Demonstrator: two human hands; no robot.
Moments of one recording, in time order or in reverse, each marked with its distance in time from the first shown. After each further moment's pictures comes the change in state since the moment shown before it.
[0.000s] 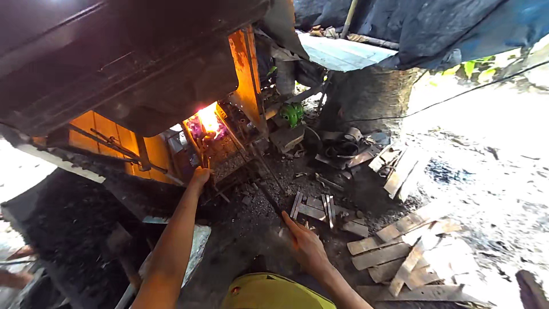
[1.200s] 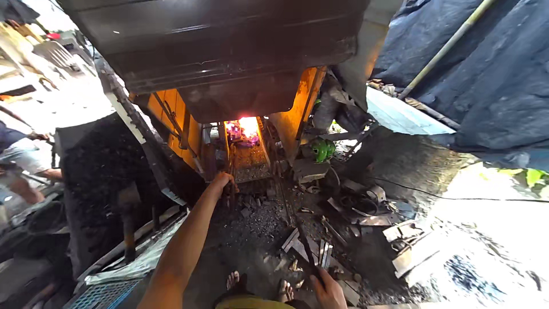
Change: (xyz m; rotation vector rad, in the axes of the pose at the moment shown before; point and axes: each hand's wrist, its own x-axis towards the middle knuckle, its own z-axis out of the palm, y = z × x) left_hand -0.057 -0.017 -0.011 -0.446 -0.082 -0.118; right_hand -0.016 0.077 -0.028 0.127 -0.001 -0.013
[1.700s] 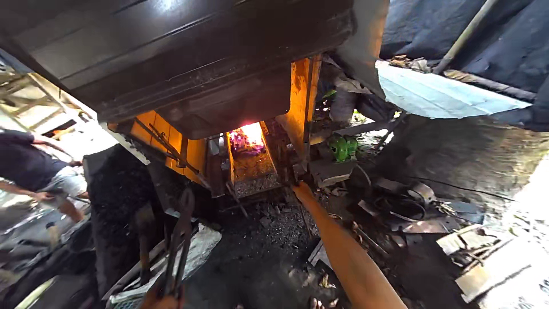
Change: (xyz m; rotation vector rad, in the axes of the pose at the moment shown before) left_hand -0.230 -0.143 -0.082 -0.089 0.233 0.161; right_hand 0.375 -0.078 0.026 0.368 -0.135 0.122
